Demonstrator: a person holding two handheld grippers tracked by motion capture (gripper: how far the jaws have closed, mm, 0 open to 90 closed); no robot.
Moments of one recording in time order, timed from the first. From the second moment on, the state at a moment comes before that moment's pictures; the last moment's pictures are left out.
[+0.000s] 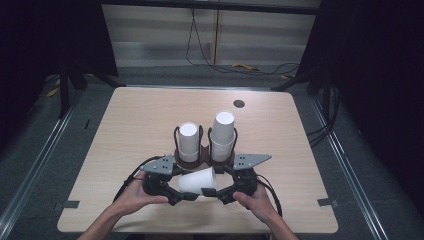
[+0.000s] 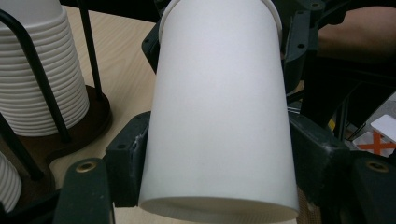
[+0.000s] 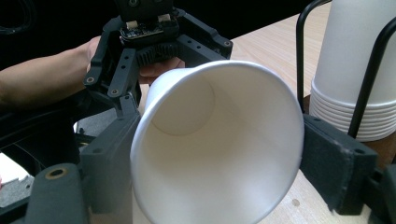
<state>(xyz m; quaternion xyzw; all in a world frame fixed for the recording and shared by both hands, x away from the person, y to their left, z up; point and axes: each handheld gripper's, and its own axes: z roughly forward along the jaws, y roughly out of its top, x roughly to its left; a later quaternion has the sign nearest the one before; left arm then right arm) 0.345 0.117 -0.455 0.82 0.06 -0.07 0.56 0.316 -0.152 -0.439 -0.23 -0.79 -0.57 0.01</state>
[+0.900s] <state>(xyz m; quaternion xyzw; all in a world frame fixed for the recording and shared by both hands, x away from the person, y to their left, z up) 0.354 0.121 -0.461 0.84 0.12 -0.05 0.53 0.321 -0.166 -0.436 -0.27 -0.79 -0.56 -0.02</state>
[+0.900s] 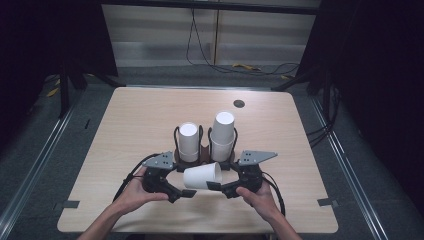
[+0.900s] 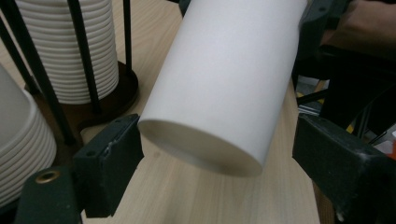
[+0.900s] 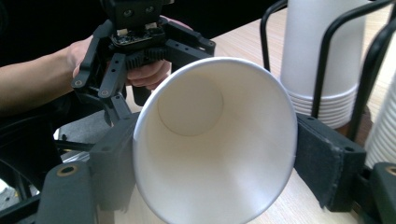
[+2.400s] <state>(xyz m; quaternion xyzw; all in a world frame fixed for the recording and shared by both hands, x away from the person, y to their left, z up) 0.364 0.156 -0.455 0.83 0.21 0.01 0.52 0.314 -0.234 -0.415 -0.38 -0.80 -0.46 -0.07</state>
